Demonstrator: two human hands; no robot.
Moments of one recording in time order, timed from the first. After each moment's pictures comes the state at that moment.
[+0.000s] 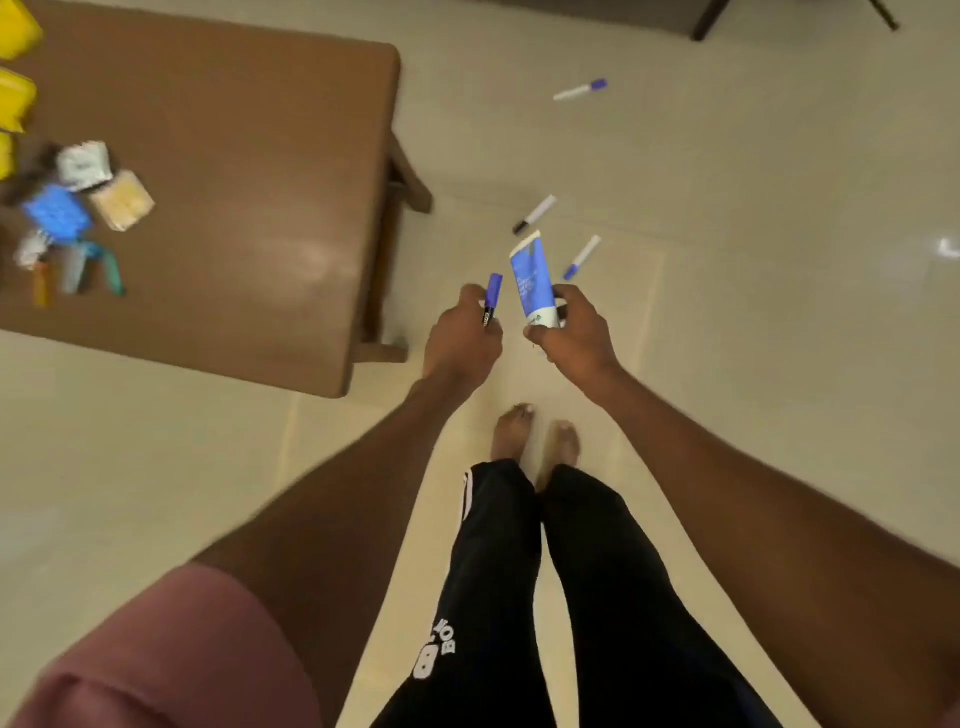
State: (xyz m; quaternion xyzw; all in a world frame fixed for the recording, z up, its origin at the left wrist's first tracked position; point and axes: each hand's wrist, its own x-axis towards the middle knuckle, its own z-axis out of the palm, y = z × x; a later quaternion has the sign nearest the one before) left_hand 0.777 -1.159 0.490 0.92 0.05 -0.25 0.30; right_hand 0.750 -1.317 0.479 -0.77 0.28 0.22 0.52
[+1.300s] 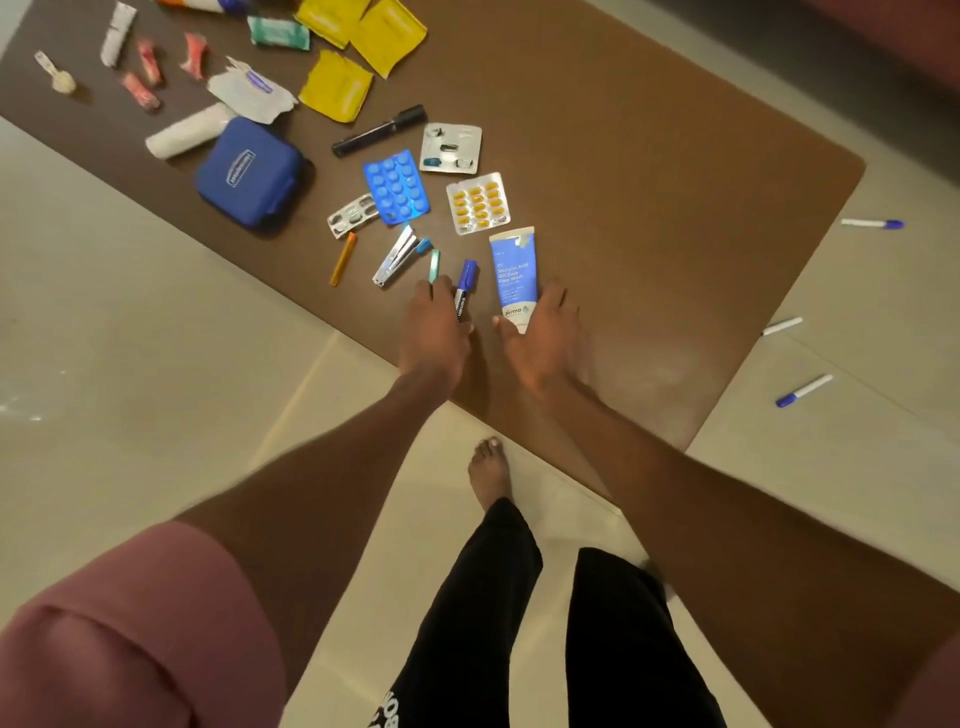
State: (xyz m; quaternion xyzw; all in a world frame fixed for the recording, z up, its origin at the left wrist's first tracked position) left_hand 0.923 -0.661 0.422 0.94 0.21 -0.18 0.22; right_hand 0.937 -0.800 0.423 -0.95 0.08 0.19 0.24
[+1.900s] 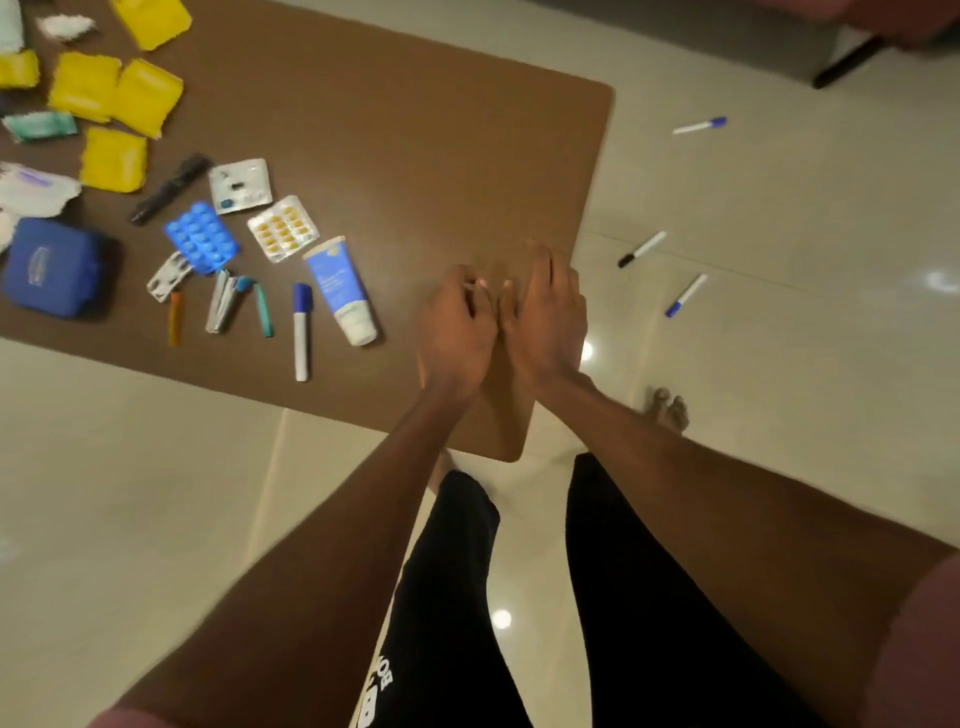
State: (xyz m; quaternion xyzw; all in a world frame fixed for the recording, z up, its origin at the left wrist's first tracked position) left_hand 0.918 -0.896 0.486 0.90 0.12 -0.10 0.41; right_hand 0.913 -1.001 0.480 -0.95 0.14 0.01 0.27
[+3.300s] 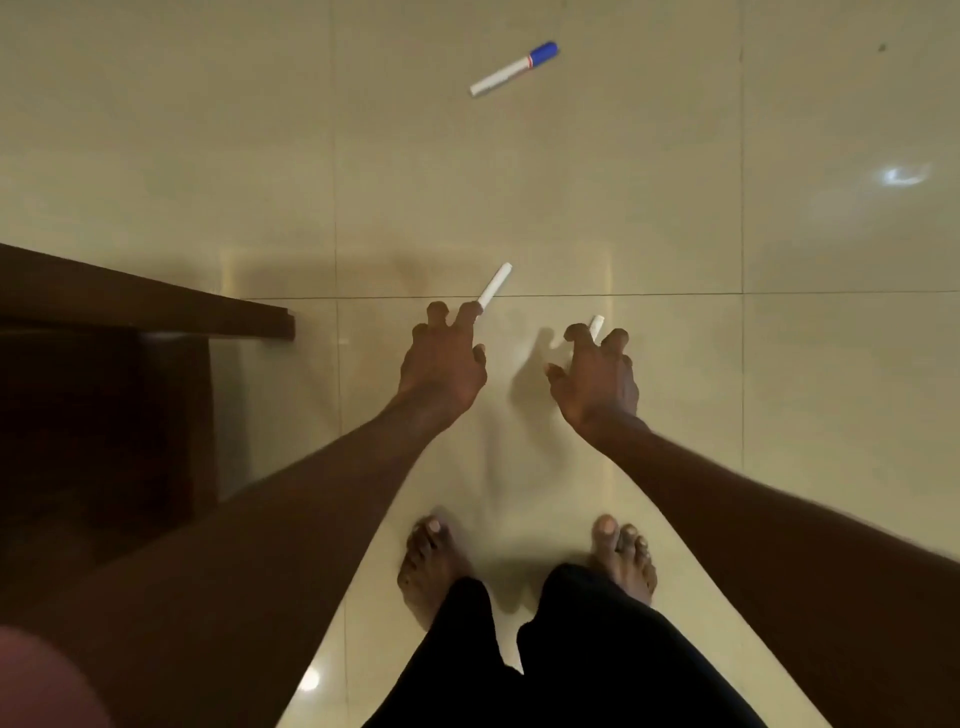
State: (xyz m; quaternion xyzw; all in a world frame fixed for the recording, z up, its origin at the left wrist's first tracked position) left_hand 1.060 -1.268 0.018 0.92 -0.15 -0.33 0.14; right_hand 0.968 -1.423 0.024 -0.87 0.37 0.25 0.21
